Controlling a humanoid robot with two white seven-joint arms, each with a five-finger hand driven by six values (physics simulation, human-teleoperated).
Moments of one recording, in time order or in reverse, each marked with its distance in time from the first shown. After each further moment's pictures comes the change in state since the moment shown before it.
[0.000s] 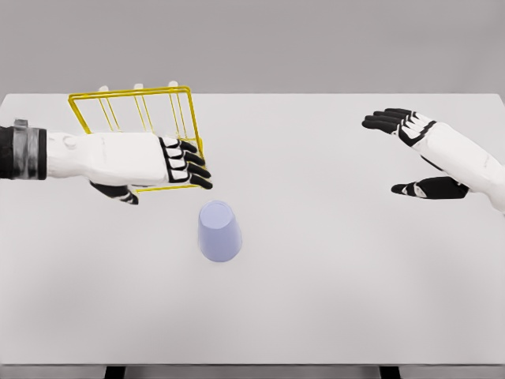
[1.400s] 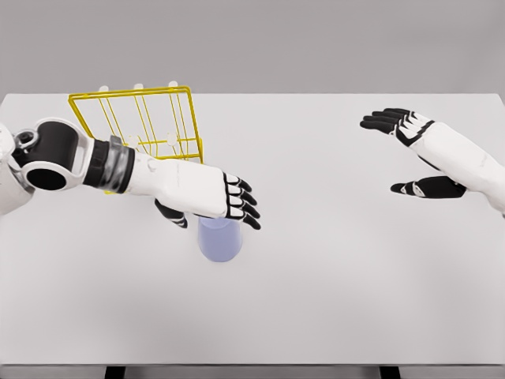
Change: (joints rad) left arm -0.149 -0.218 -0.253 0.093 -0.036 0.000 -0.026; right arm -0.006 0.009 -0.003 0.001 0.034 0.000 0.000
